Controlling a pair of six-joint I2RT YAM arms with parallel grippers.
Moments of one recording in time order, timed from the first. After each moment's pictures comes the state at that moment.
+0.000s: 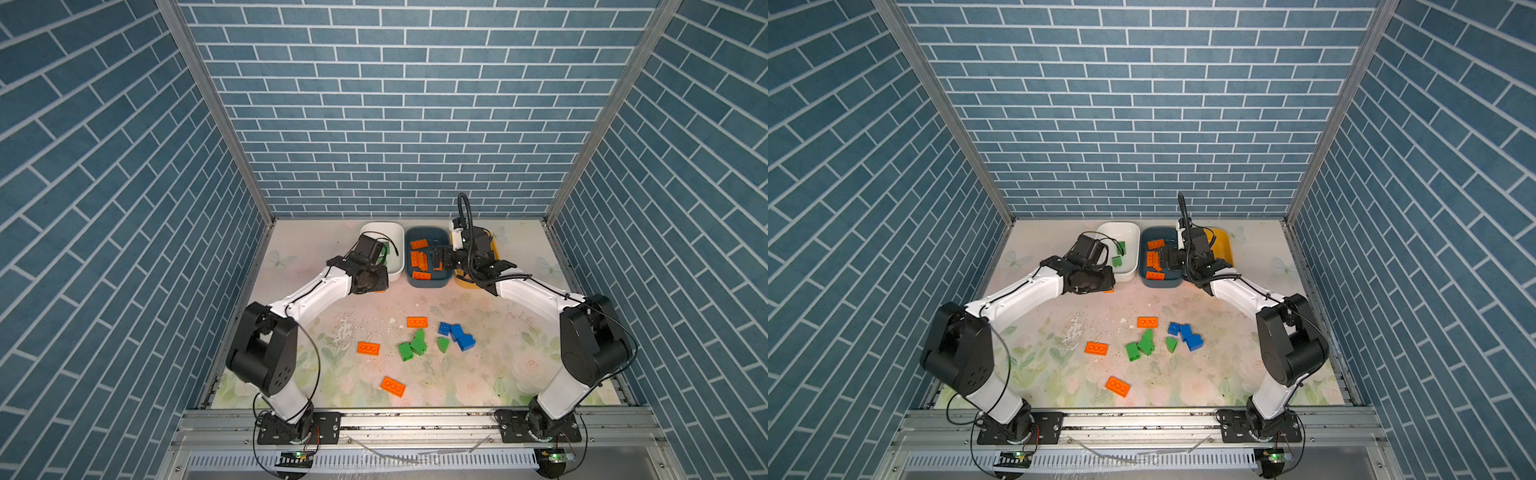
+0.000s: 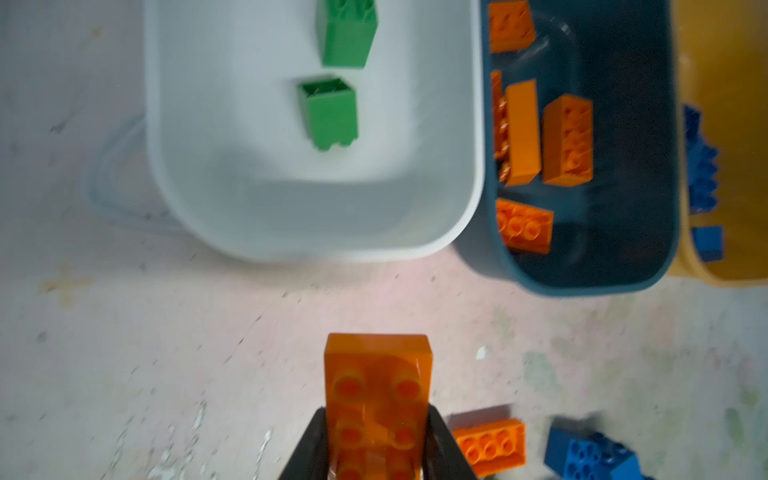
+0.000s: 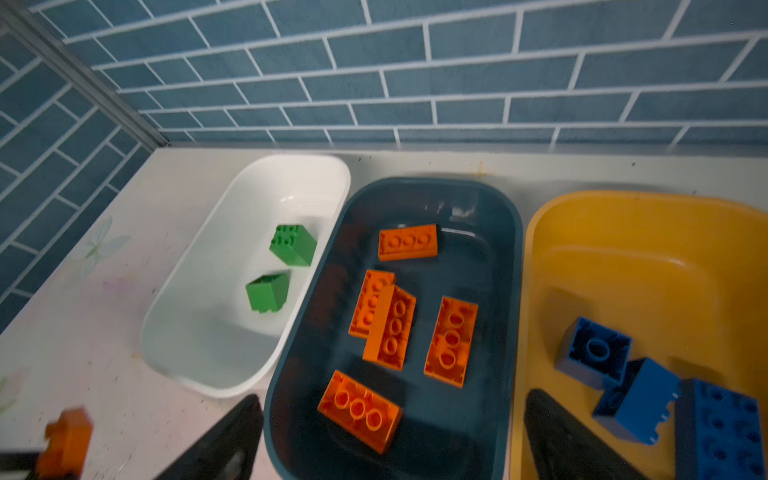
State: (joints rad) left arm -0.49 1.69 1.27 -0.56 0.05 -0.52; right arm 0.53 1.68 1.15 -0.02 -0.02 0.29
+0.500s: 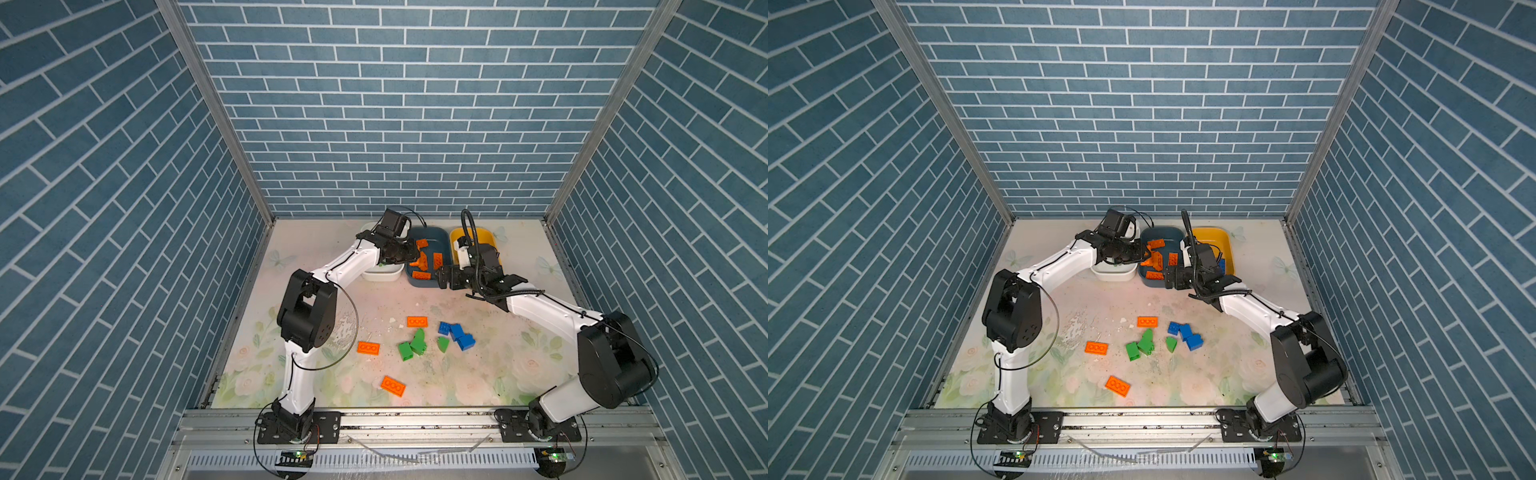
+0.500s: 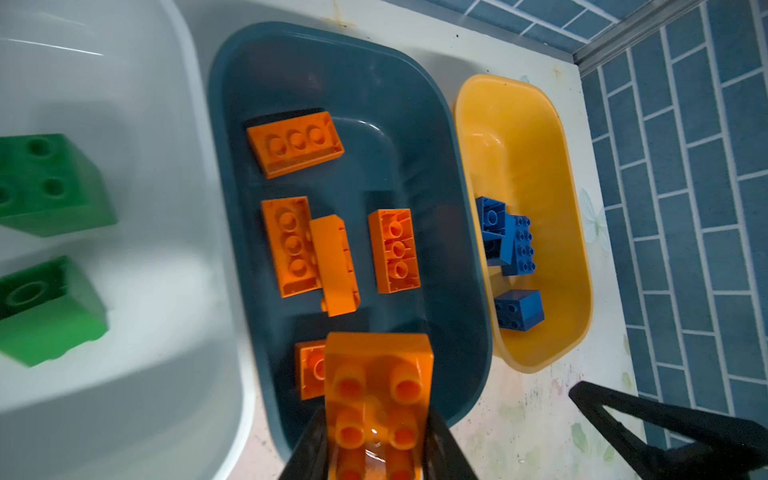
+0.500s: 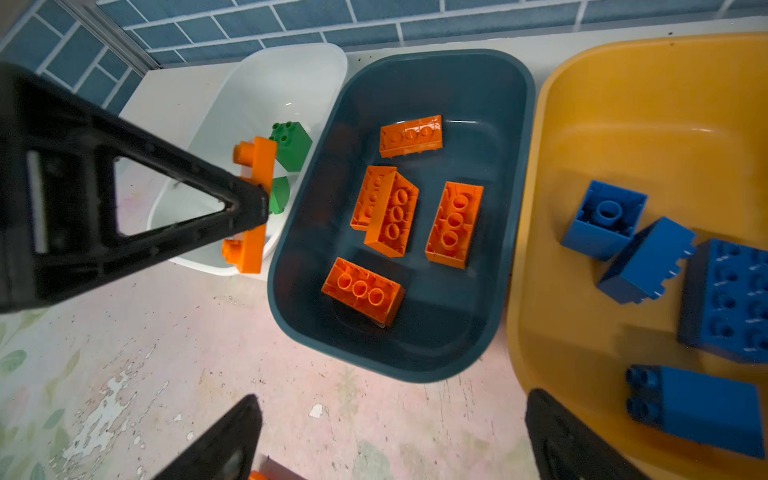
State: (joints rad) left arm -0.53 2.07 1.74 -0.52 0.28 -0.52; right arm 0.53 1.53 0.97 -0.11 -0.06 0.31
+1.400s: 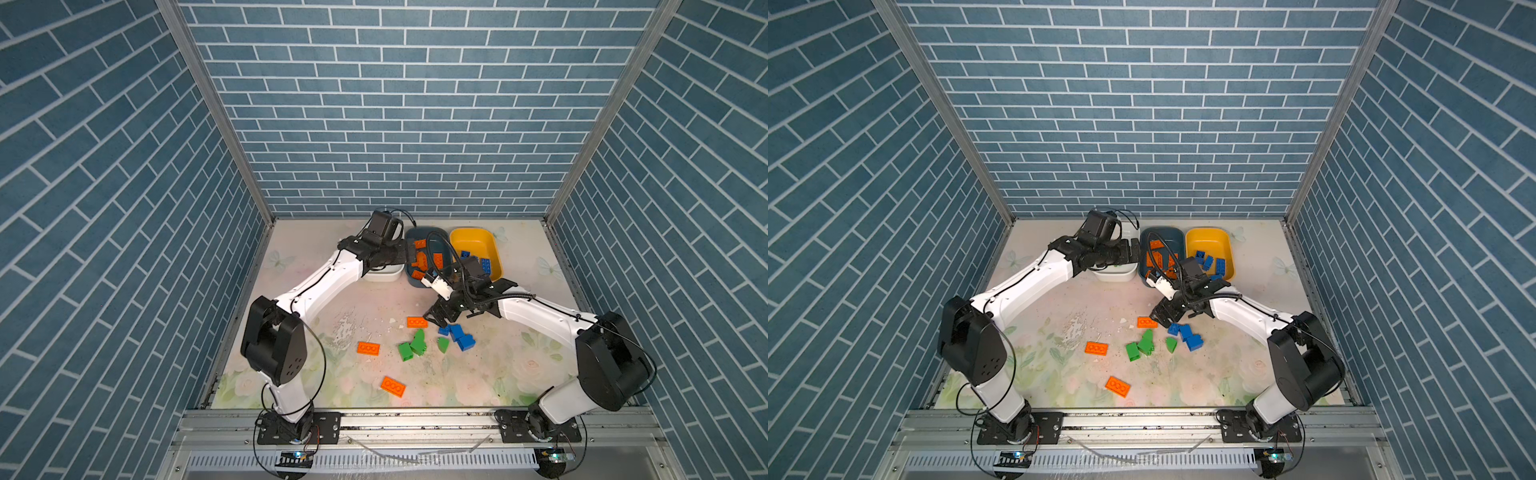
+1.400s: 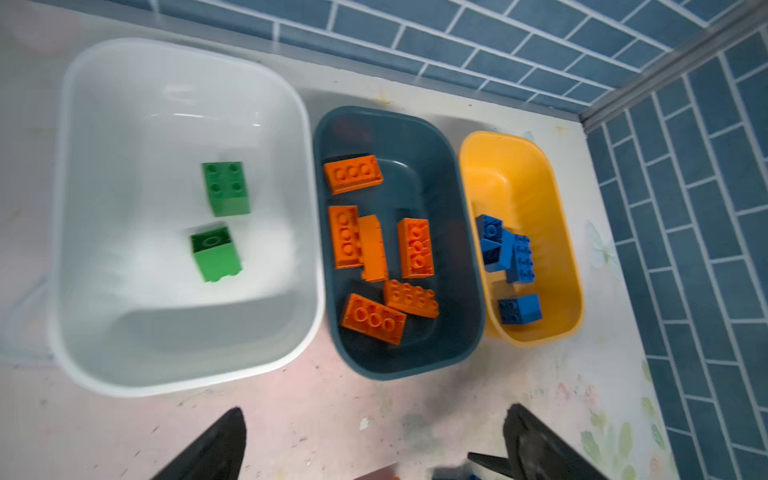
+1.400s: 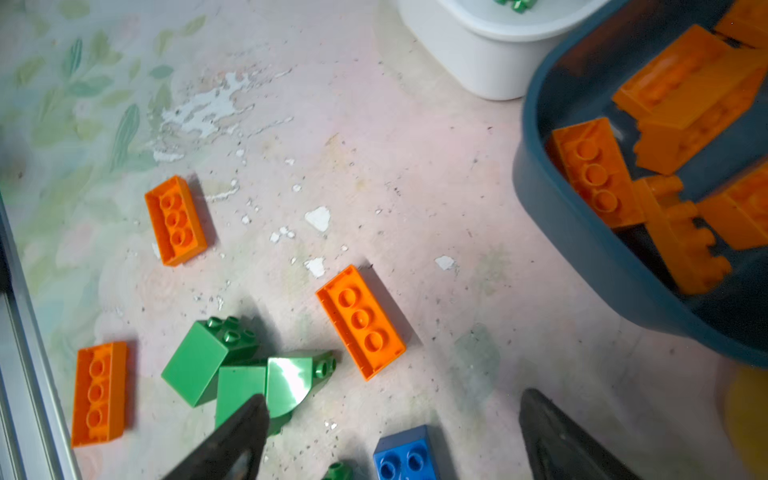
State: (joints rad) left arm -0.54 1.72 1.49 -0.56 0.03 -0.57; right arm 0.65 1.55 1.00 -0.43 -0.36 -0.28
